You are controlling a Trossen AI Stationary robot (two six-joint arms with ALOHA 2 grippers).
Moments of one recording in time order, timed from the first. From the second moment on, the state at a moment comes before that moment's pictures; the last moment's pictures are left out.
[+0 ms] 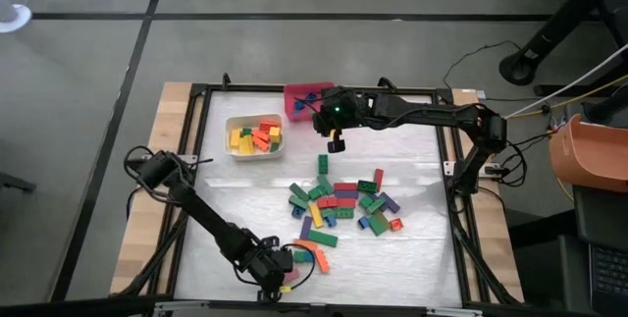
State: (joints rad) left arm -0.70 1.95 1.19 -0.27 -0.08 -0.81; right arm -0.23 1.75 1.51 -0.50 0.08 -0.58
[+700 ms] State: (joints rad) left arm -0.68 1.95 1.19 -0.43 -0.14 -0.67; right arm -0.23 1.75 1.51 -0.52 0.08 -0.58
